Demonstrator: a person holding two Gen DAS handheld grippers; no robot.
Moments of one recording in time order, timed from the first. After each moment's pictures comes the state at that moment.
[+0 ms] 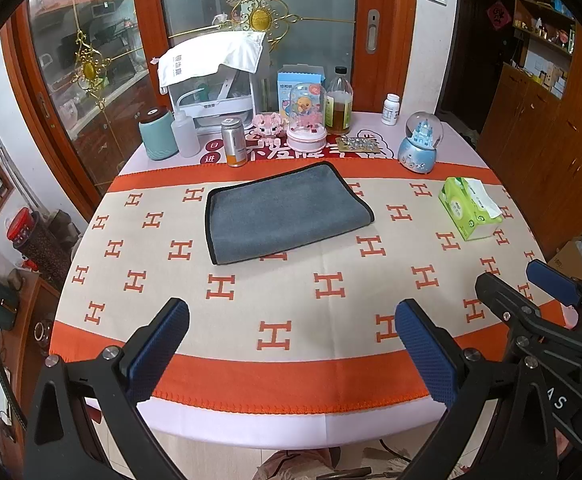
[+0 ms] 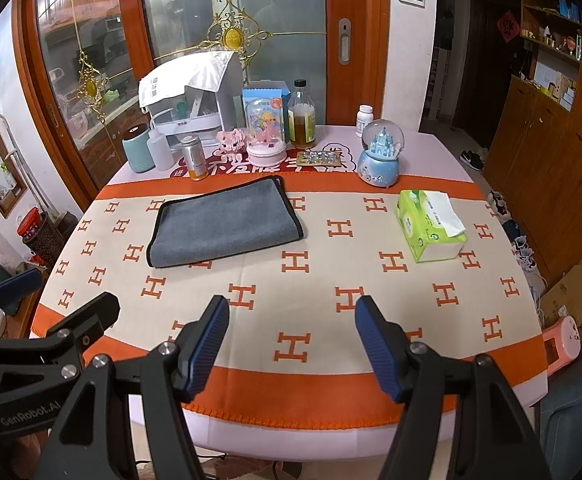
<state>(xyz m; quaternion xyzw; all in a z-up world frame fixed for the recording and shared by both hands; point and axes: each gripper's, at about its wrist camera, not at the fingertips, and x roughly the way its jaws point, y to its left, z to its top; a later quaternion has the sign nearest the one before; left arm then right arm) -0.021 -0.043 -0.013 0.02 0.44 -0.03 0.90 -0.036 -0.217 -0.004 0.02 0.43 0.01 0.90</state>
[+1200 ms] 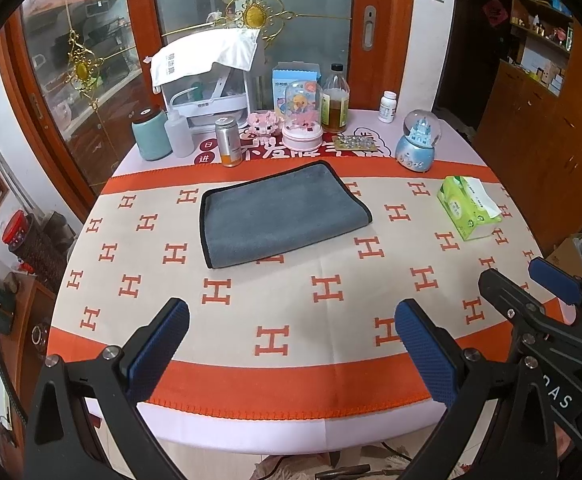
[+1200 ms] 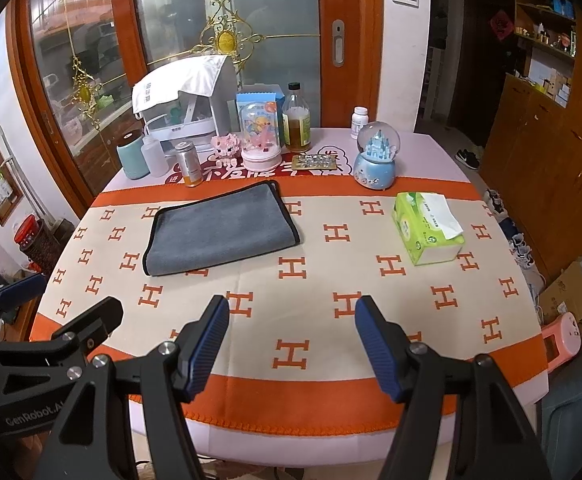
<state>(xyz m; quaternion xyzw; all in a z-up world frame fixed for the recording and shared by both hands) -0.007 -0.047 -0.016 0.02 0.45 -0.03 0.89 -0.023 -0.219 0.000 0.03 0.43 0.00 0.90</state>
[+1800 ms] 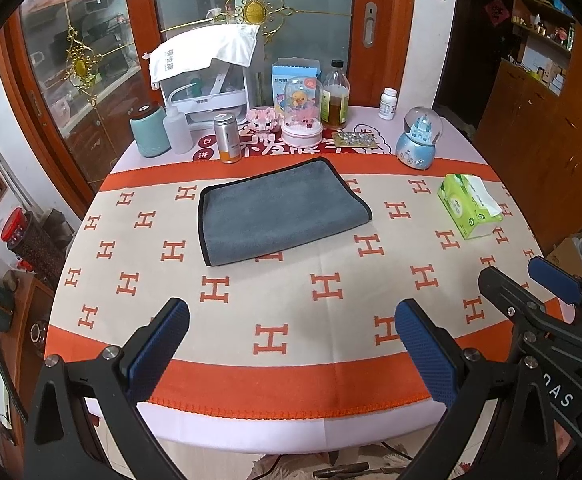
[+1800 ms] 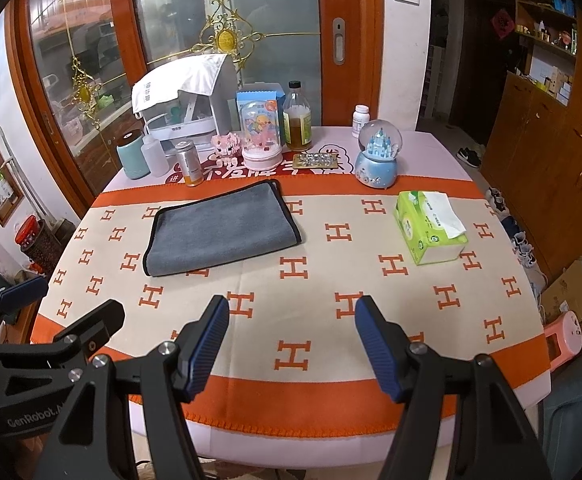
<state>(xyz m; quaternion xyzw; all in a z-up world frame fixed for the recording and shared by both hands) -0.001 -0.044 -0.019 0.02 0.45 -0.04 0.89 -0.019 -0.217 -0.002 0.03 0.43 0.00 0.90</state>
